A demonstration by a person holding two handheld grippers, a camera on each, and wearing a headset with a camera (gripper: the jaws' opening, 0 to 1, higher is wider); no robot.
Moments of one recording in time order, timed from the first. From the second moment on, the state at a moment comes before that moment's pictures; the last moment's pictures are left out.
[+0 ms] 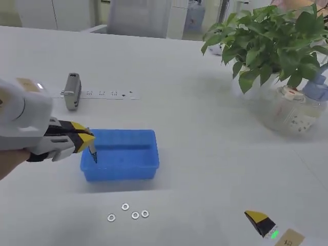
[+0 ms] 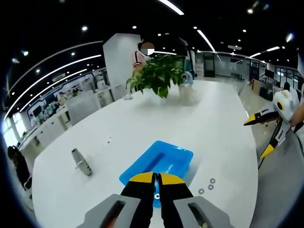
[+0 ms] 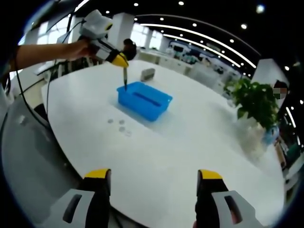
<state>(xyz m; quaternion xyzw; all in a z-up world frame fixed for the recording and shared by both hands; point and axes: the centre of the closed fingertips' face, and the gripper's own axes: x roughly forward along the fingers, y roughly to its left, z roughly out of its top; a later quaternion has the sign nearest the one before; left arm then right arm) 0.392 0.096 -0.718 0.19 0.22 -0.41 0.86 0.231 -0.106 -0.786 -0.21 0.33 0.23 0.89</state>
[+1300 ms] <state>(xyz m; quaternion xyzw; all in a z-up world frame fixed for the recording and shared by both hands) 0.334 0.073 -0.732 0.14 0.24 -0.44 0.86 0.230 -0.102 -0.786 -0.16 0.33 0.24 0.90</state>
